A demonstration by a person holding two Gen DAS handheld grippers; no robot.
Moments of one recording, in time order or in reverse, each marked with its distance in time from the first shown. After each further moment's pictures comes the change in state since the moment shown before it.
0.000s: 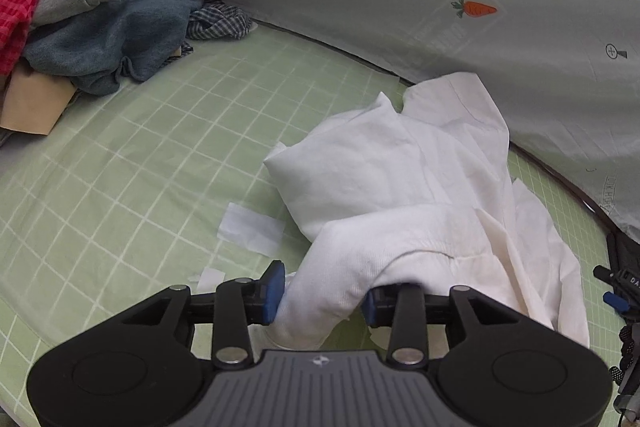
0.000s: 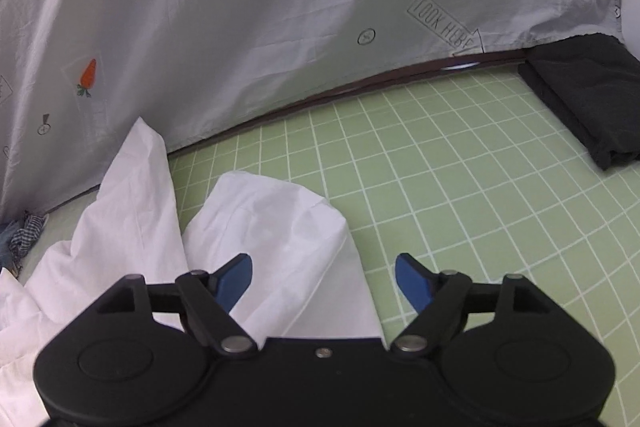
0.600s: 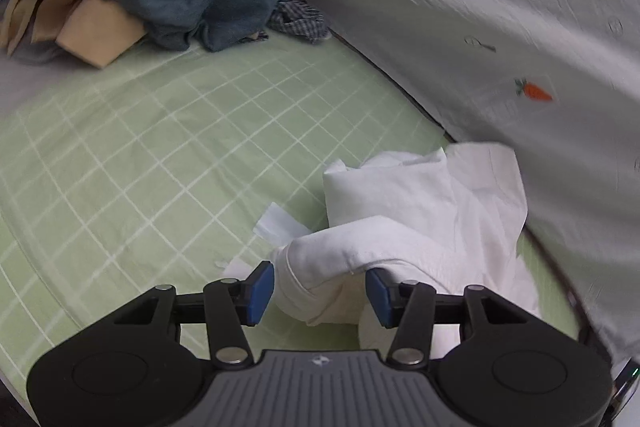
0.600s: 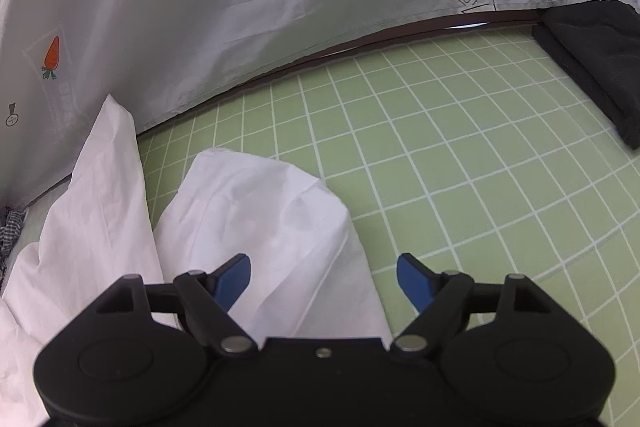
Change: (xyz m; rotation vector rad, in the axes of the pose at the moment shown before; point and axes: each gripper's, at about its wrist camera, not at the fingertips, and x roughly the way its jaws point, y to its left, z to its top) left arm -0.007 0.054 -0.004 -0.392 -0.051 -0.034; right arm 0.045 0.002 0.012 0.027 0.080 -0.026
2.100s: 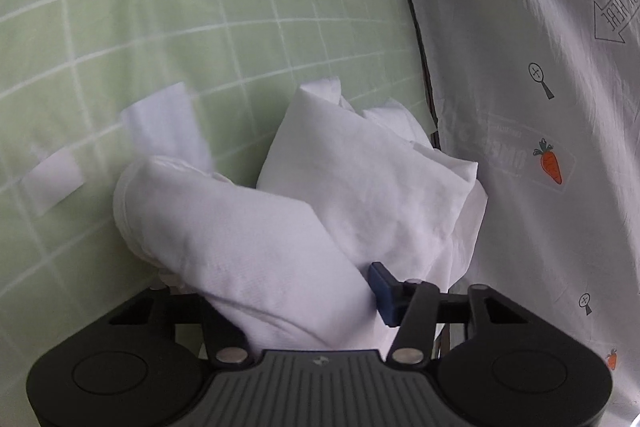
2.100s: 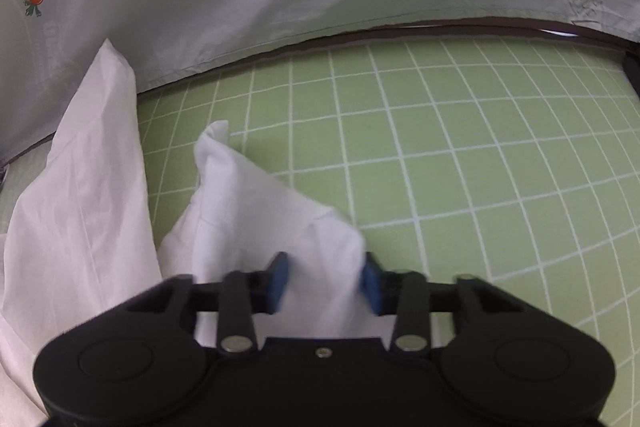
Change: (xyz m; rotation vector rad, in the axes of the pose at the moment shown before) left arm 0.144 -0.013 0.014 -0.436 0.222 -0.254; right arm 0.096 0.061 0.054 -0.130 0.169 -0.009
